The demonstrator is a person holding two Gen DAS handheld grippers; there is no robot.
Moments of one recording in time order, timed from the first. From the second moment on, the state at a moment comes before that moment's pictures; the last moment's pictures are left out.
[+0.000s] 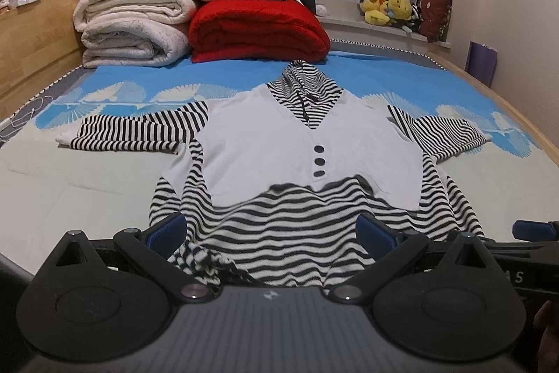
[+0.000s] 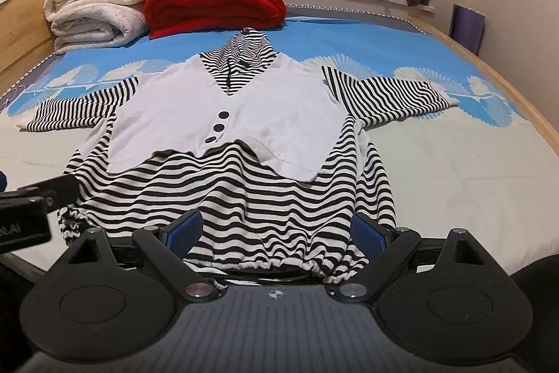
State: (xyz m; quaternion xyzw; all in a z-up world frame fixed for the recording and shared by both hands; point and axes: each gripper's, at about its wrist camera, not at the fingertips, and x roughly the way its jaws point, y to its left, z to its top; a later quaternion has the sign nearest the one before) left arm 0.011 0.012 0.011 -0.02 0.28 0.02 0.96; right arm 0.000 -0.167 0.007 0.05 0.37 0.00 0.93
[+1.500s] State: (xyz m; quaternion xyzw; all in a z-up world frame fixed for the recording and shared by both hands) left arm 0.327 0.442 -0.085 -0.25 0.27 0.32 0.87; right arm 0.295 -0.162 0.007 -0.02 0.31 0.08 0.95
